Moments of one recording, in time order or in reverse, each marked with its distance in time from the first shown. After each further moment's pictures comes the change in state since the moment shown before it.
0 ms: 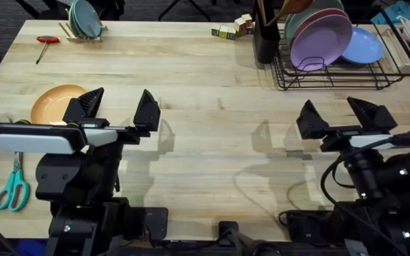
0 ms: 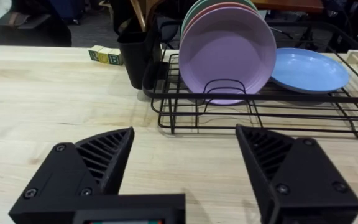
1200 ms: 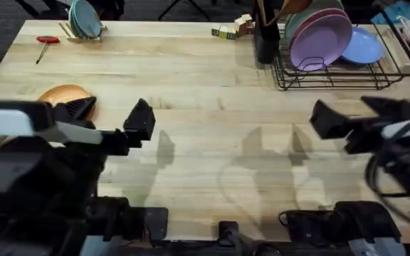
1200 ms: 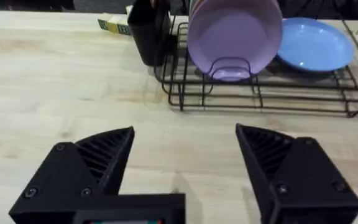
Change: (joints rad) left arm 0.000 0.066 0.331 -0.499 0.000 0.003; right arm 0.000 0.211 0.403 -0.418 -0.031 0.006
